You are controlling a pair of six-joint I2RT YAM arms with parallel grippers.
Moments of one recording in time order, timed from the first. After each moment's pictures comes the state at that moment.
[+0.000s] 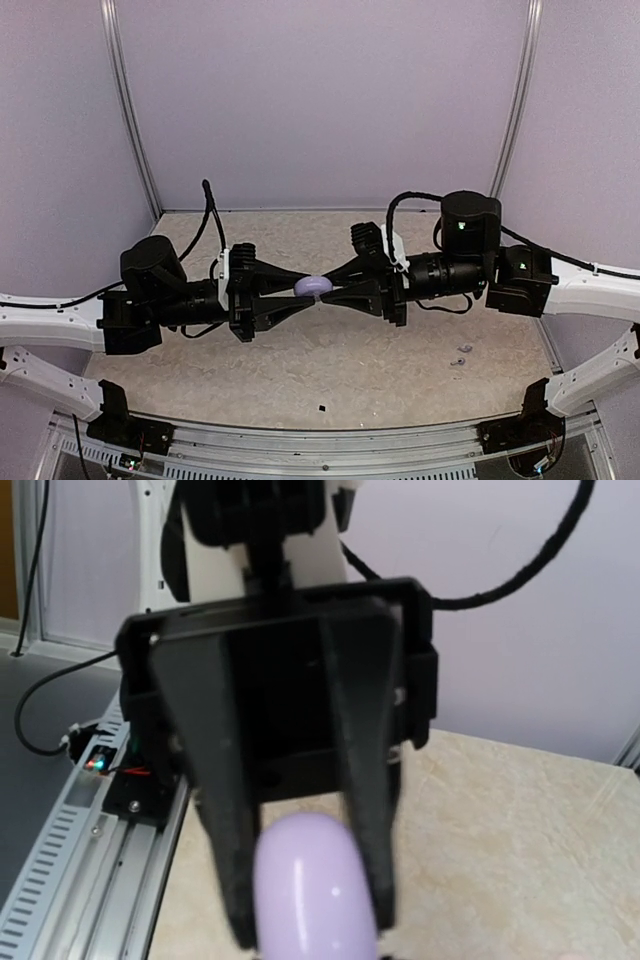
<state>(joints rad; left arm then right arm) -1.11 1.12 0.71 0.51 0.34 0.31 1.10 1.22 1.04 0.00 -0.44 -0.33</state>
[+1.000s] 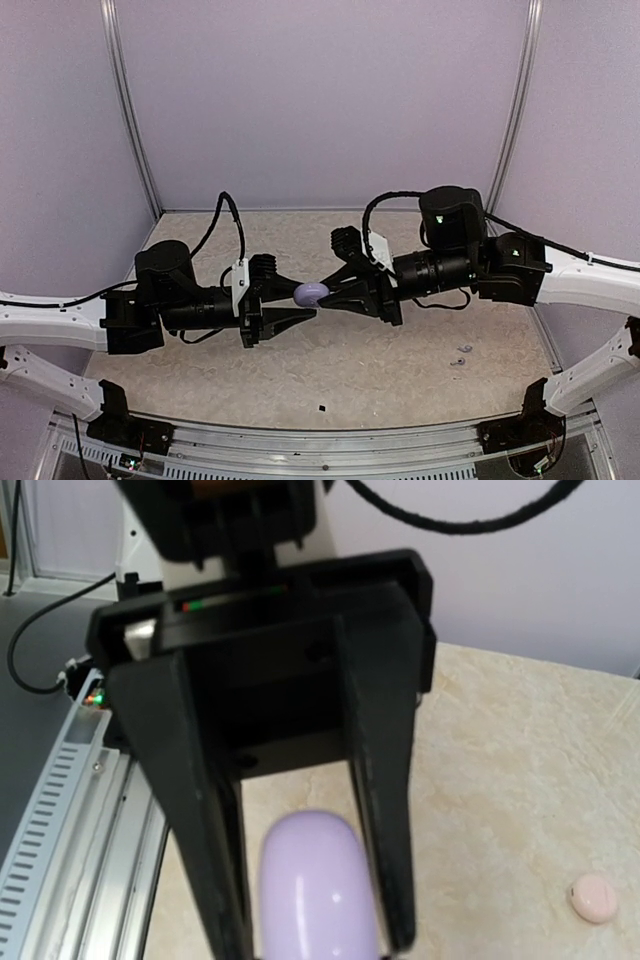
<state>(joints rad) -1.11 1.13 0.71 0.37 0.27 0.32 1.10 1.28 1.14 -0.20 -0.40 -0.34</state>
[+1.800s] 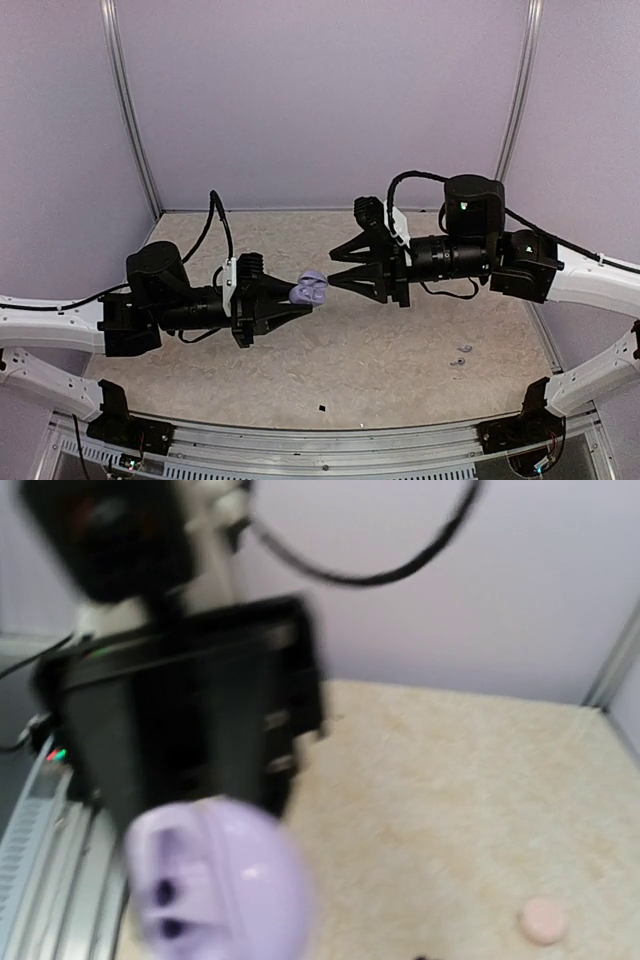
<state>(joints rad) -1.10 1.11 0.68 0.44 0.31 0.31 1.05 1.23 1.11 -0.11 -0.40 -0.29</state>
